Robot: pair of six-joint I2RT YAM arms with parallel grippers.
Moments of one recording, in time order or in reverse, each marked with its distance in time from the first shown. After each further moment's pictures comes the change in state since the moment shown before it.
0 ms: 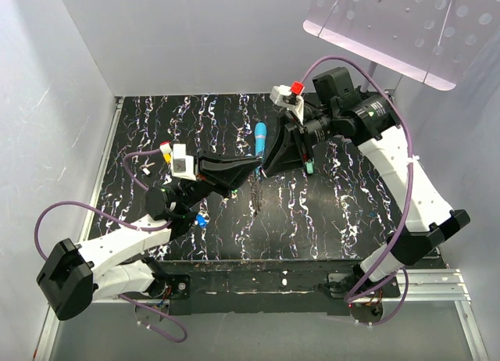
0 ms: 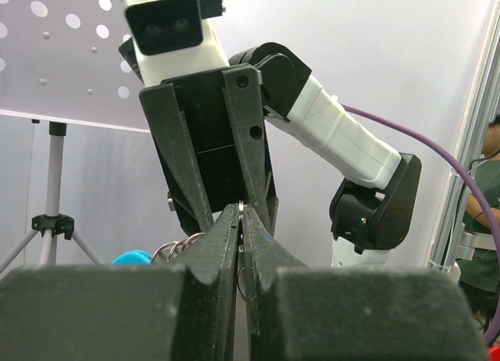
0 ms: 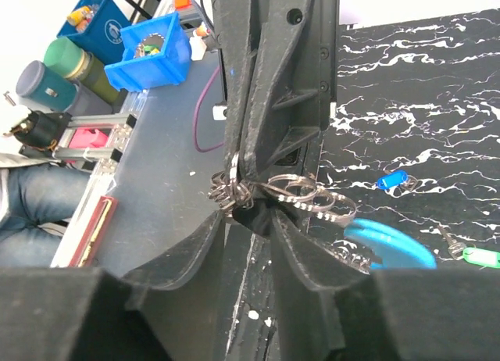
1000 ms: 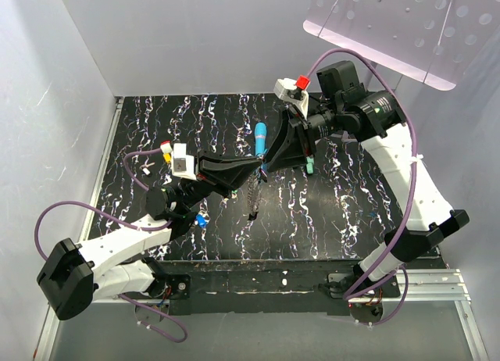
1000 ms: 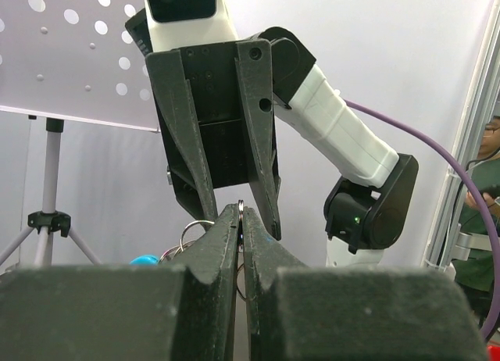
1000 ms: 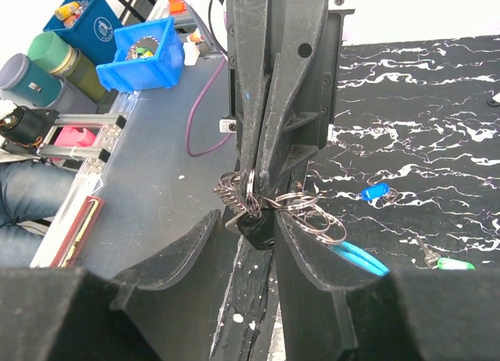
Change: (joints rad) left arm 0.000 0.000 -0.001 -0.001 0.001 -0.010; right arm -0.011 0.021 0.092 -0.047 -0.009 -0.056
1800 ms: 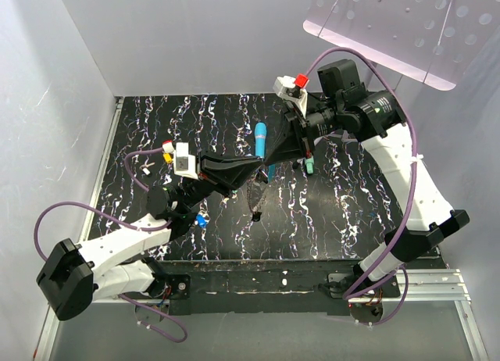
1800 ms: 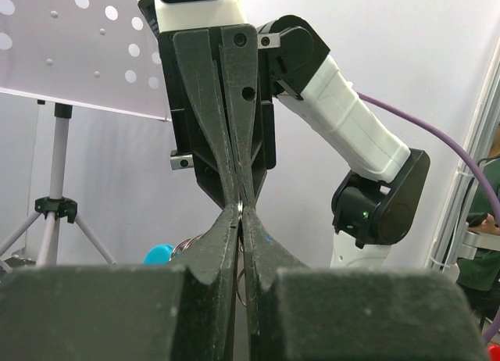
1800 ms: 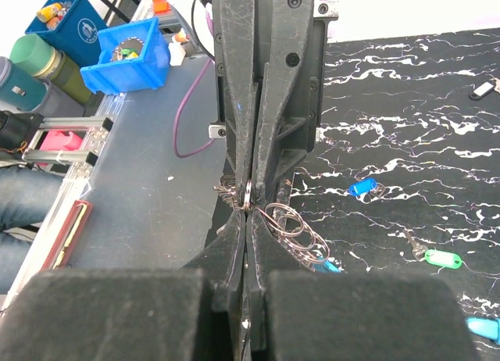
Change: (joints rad) left arm 0.001 0.000 -0.007 -0.026 -0.009 0.003; right arm 0.002 0.000 0.003 0.036 0.037 0.035
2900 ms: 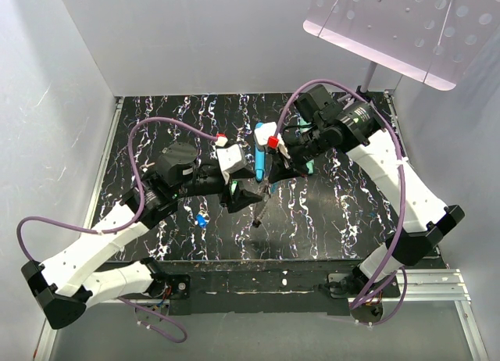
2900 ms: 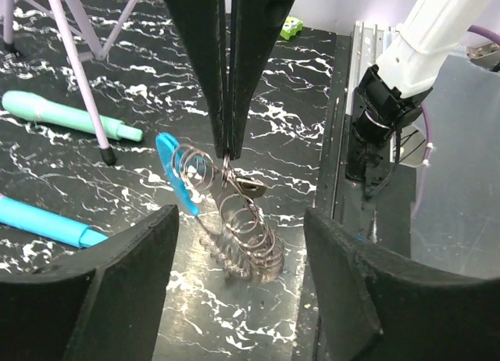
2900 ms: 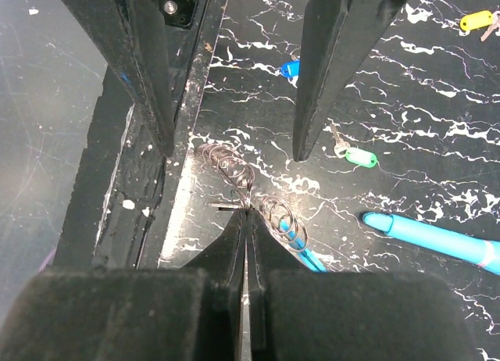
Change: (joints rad) left arm 0.001 -0.090 0.472 -1.585 0.168 0.660; right arm 0.130 -0.014 -0.108 -0.233 0.441 -0.544
